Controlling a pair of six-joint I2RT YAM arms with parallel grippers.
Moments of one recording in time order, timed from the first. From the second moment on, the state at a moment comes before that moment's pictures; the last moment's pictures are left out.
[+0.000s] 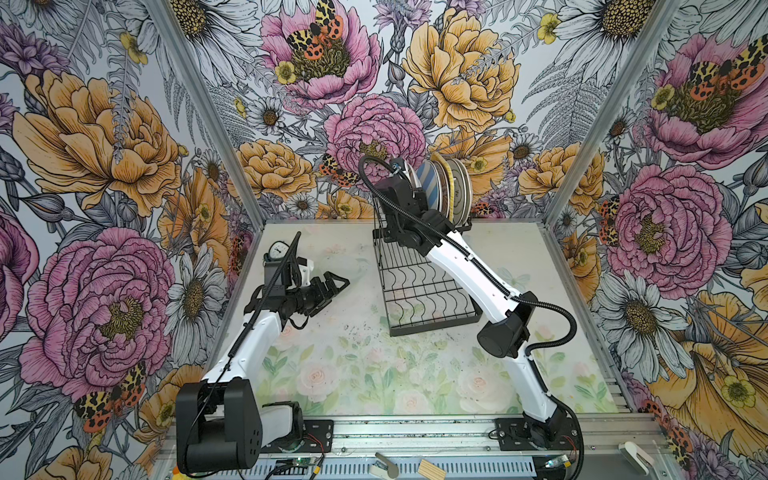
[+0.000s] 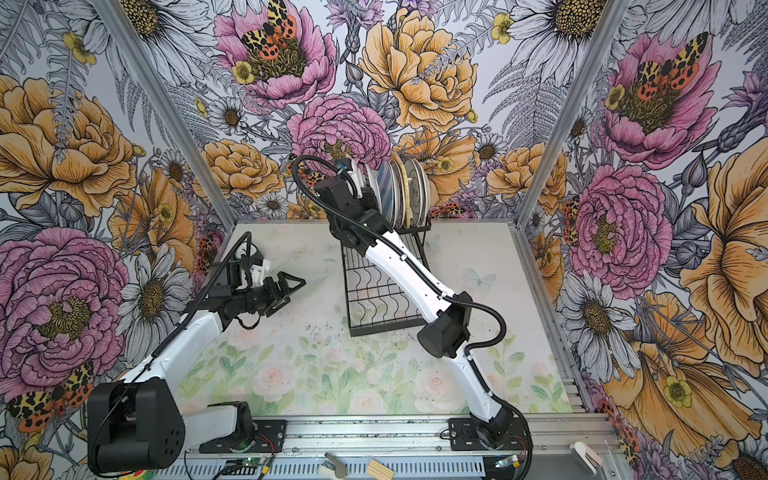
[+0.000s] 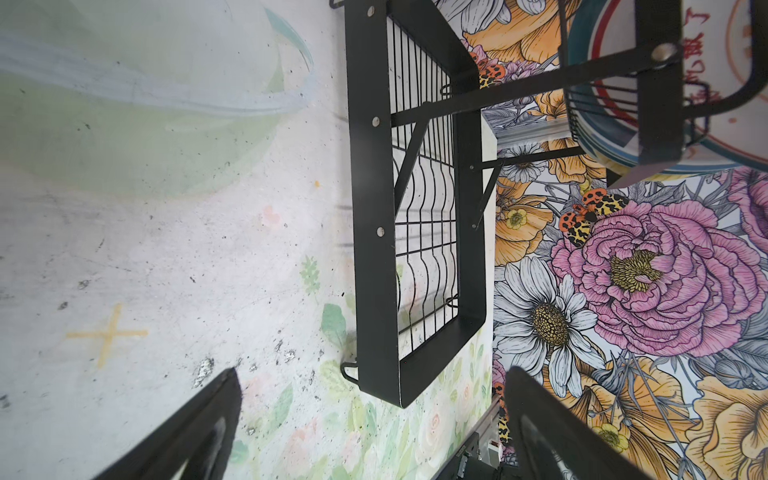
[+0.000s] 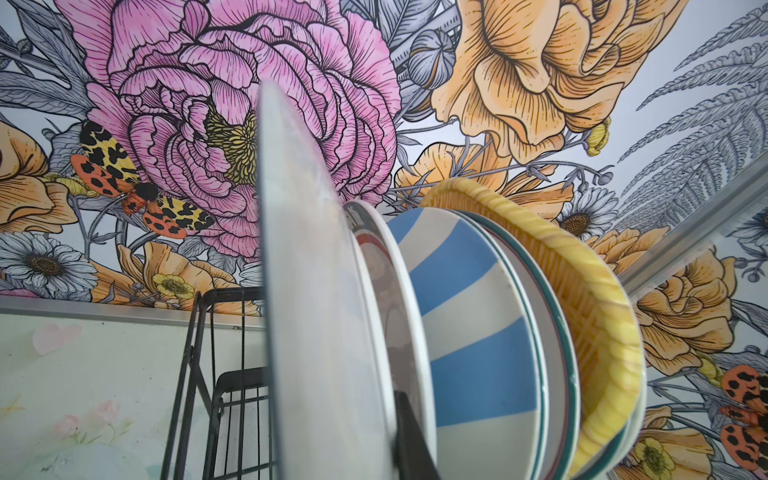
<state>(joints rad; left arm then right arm) 0.04 1.24 0.79 -0.35 0.71 -0.60 0.78 2.27 2.63 -0.79 0.91 0.06</state>
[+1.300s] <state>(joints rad) 0.06 1.25 0.79 -0.34 0.71 -0.58 0.78 2.27 2.59 -0.79 0.90 0.04</state>
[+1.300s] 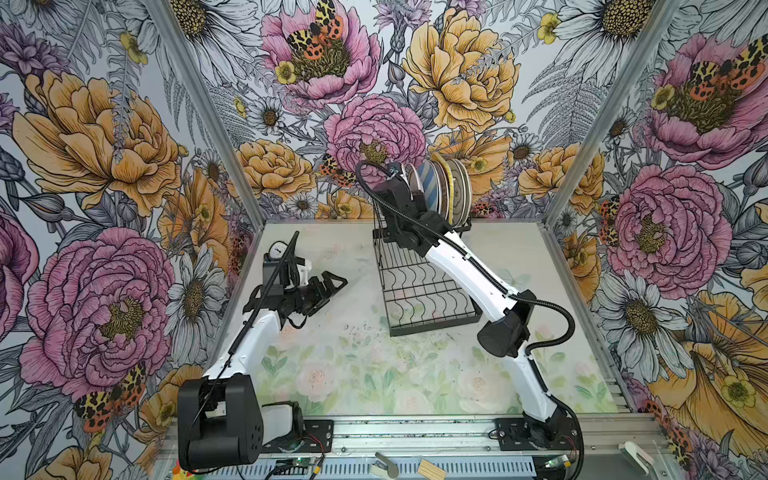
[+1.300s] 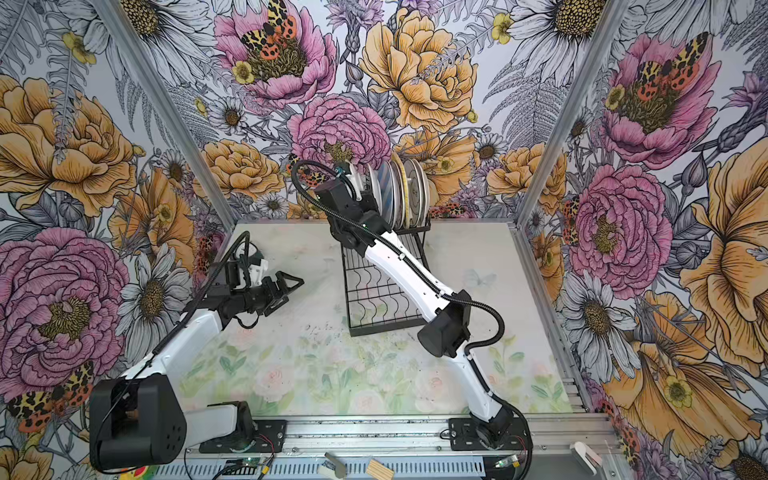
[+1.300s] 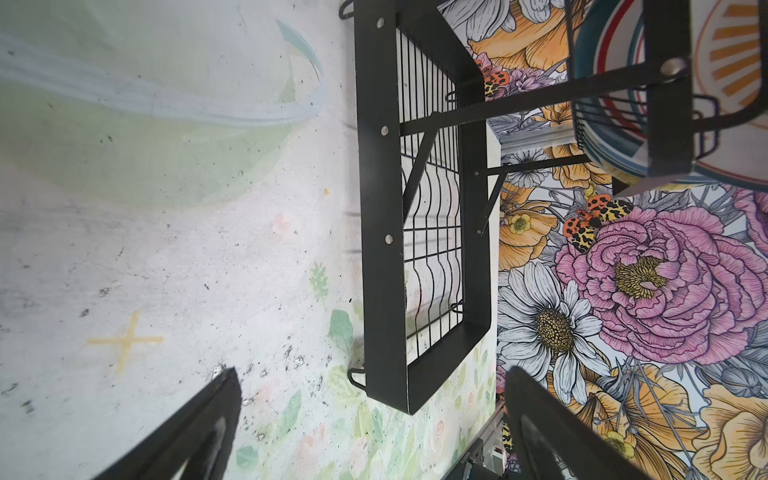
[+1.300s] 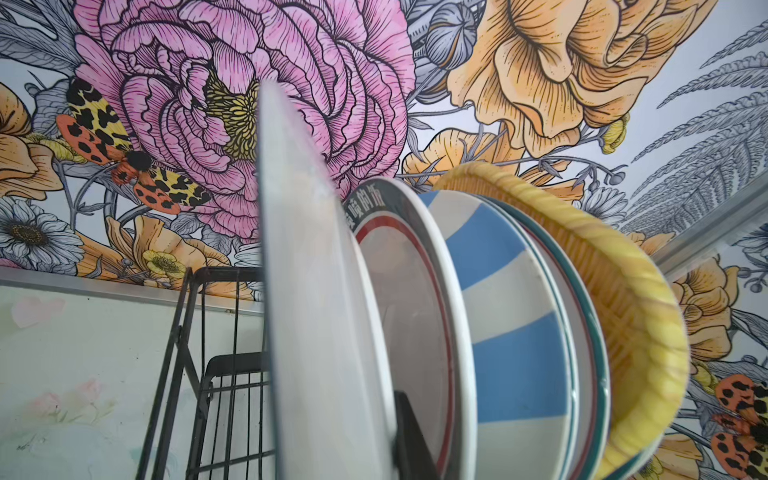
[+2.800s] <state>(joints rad) 0.07 1.23 0.79 -0.34 0.71 -0.58 0.76 2.22 2.49 -0.77 0.81 0.10</state>
